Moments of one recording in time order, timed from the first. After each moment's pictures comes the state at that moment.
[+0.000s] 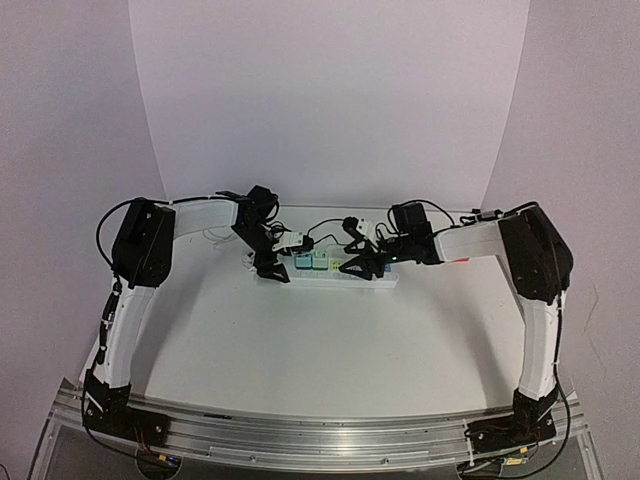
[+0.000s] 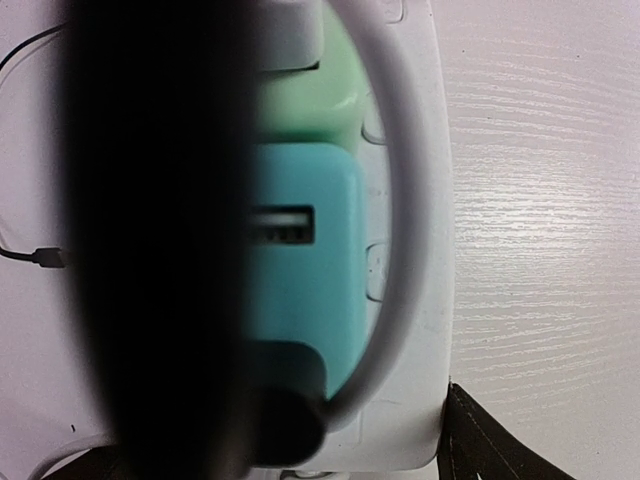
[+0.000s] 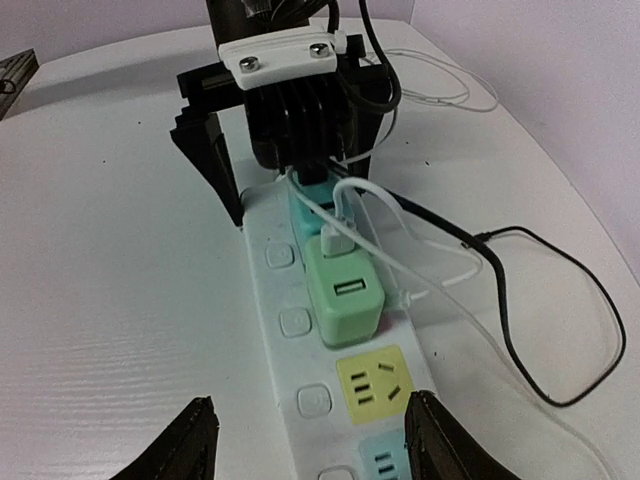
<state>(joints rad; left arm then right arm) -0.52 2.38 1.96 -0.73 0.40 1.06 0.46 2.07 1.33 0.09 -0.68 -0.53</state>
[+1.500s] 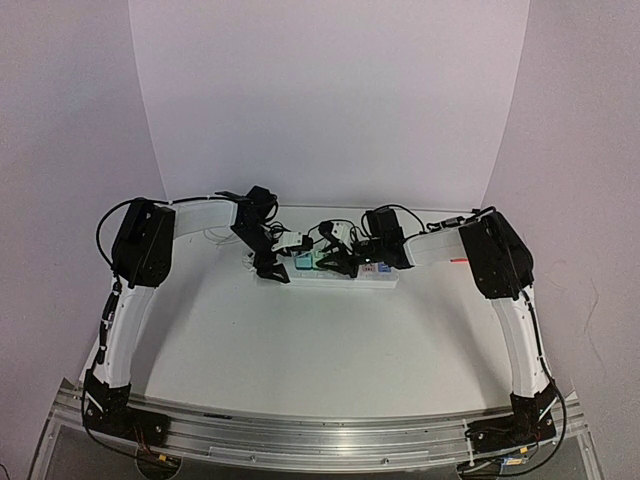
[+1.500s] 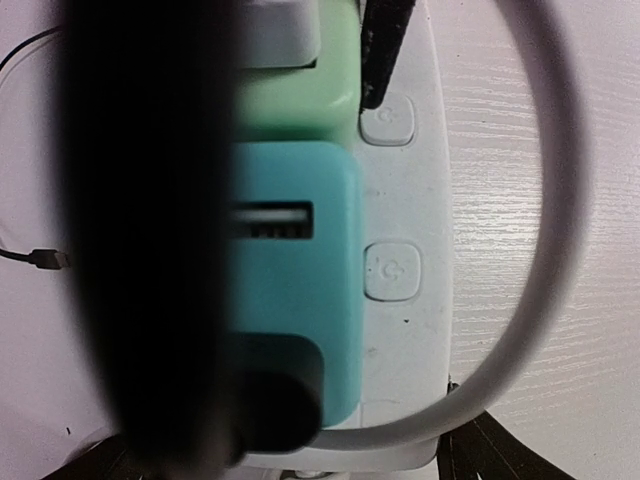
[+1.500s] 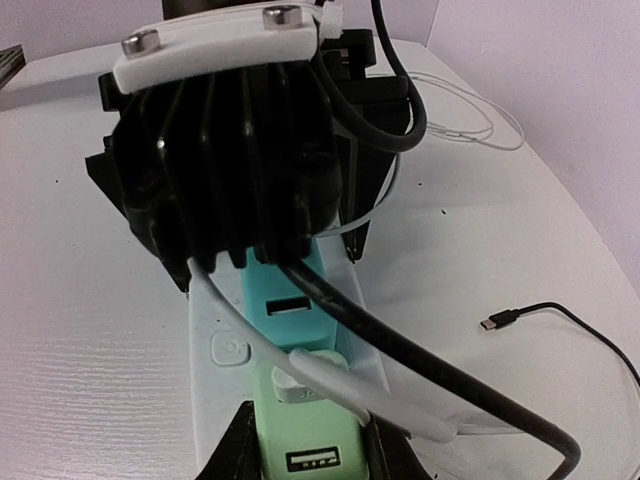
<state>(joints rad) -0.52 2.39 1.96 -0.73 0.42 1.06 0.55 2.36 1.60 0.21 -0.68 -0.52</state>
